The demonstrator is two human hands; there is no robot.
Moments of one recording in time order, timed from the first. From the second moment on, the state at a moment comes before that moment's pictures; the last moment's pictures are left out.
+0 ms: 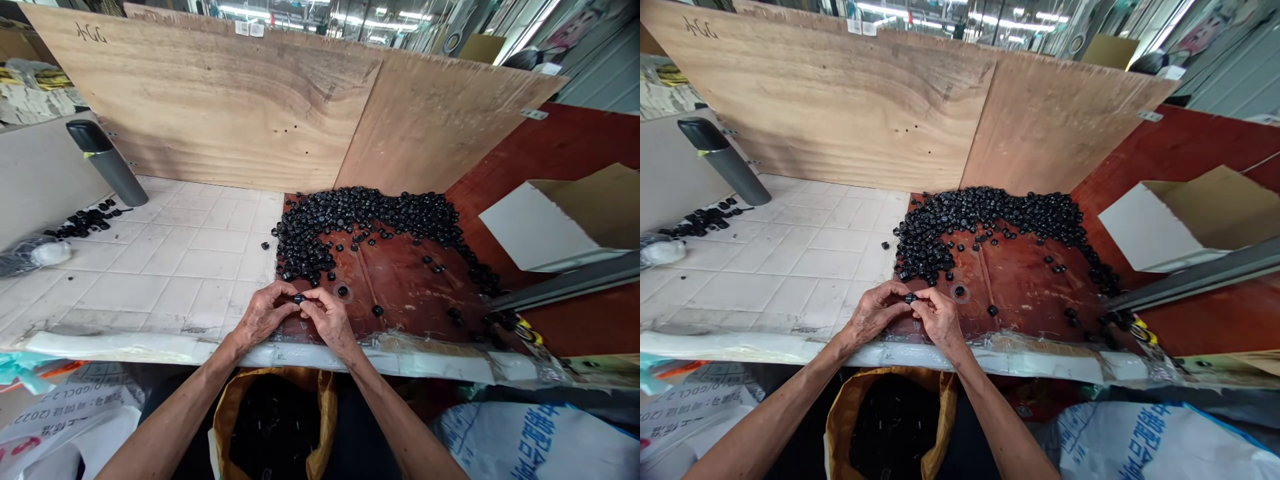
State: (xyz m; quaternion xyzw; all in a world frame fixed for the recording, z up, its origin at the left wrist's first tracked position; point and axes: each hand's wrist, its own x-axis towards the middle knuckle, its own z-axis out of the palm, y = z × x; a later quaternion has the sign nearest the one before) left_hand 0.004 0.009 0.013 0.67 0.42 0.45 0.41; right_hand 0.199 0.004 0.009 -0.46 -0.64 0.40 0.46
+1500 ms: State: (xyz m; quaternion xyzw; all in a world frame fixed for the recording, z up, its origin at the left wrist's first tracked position) left_hand 0.002 -0.027 0.023 0.67 0.41 0.45 0.42; right_hand 0.178 -0.044 0.022 -0.49 -0.55 0.49 0.47
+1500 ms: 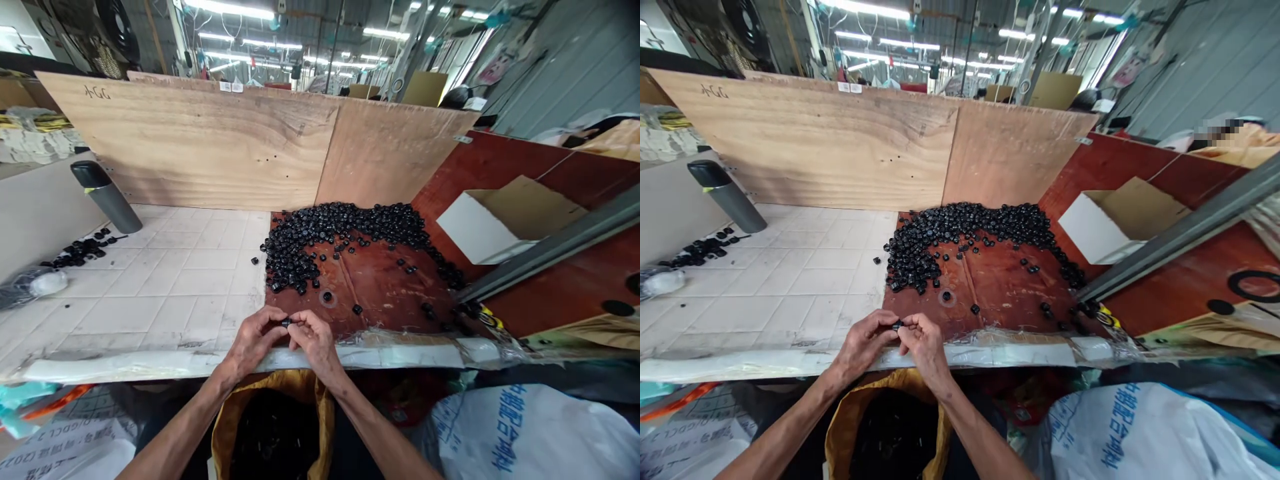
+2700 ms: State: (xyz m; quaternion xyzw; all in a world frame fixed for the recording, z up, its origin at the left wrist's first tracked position) left_hand -0.006 0.004 0.005 0.63 0.59 0.41 0.29; right_hand 0.239 0.009 -0.003 -0.44 -0.80 0.17 0.36
